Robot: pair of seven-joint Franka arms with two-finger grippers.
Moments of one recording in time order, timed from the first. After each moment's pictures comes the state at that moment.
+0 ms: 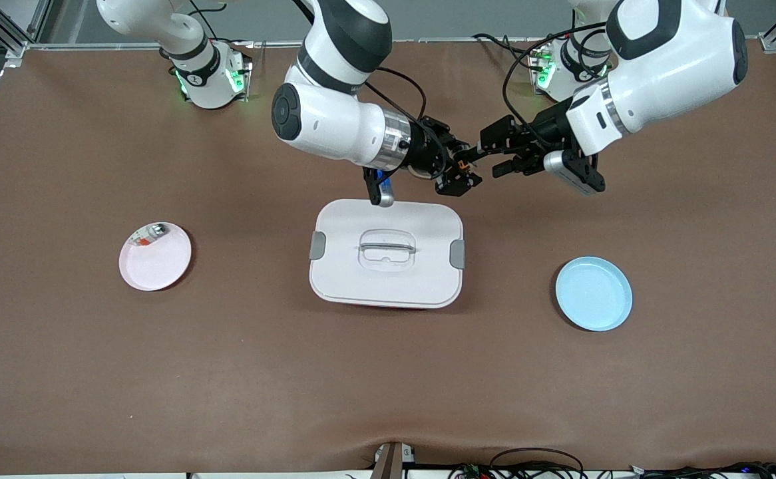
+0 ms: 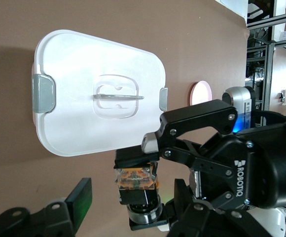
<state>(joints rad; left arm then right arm) 0.05 -0.11 -0.44 -2.03 -0.89 2.08 0.03 0.86 0.51 -0.11 -1.35 0.99 2.19 1.63</state>
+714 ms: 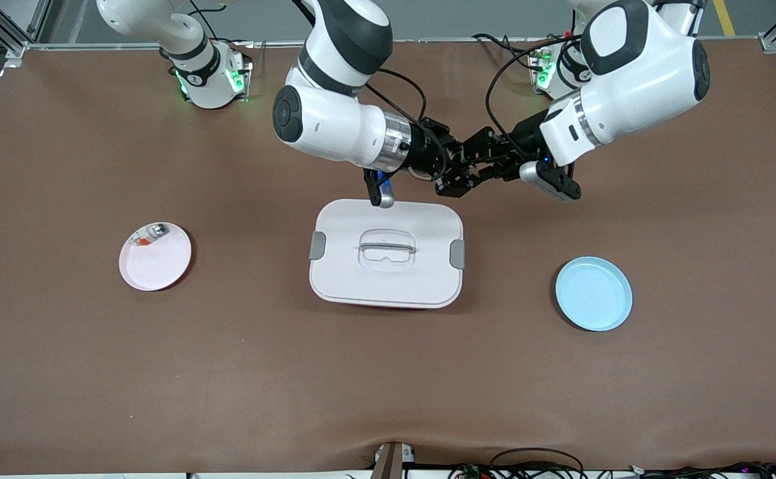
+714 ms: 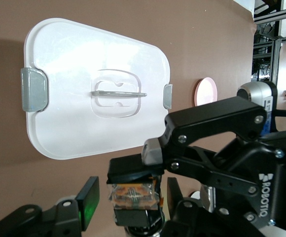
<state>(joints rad) 0.05 -0.06 -0.49 -2.04 -0.89 2.15 0.03 0.86 0.51 -0.11 -1.35 0.99 2.19 1.63</state>
